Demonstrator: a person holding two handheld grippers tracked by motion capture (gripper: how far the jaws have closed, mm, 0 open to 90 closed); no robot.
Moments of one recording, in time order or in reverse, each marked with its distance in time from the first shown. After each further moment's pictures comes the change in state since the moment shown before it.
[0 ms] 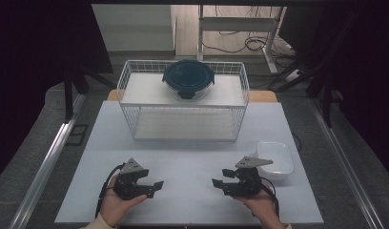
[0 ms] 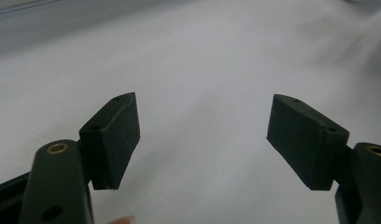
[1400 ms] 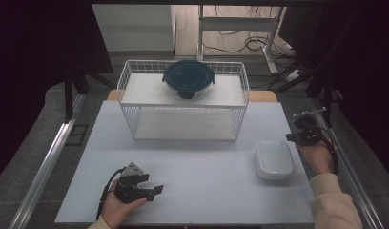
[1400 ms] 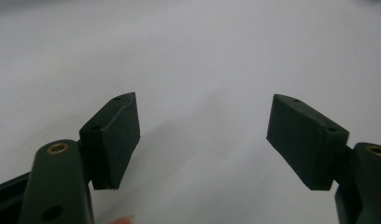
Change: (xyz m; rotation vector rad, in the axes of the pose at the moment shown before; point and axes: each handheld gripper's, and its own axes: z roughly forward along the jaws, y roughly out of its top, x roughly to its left) left arm 0.004 -0.013 0.008 0.026 -0.024 -0.034; right arm -0.194 0.063 -0.093 0.273 -0.570 0.163
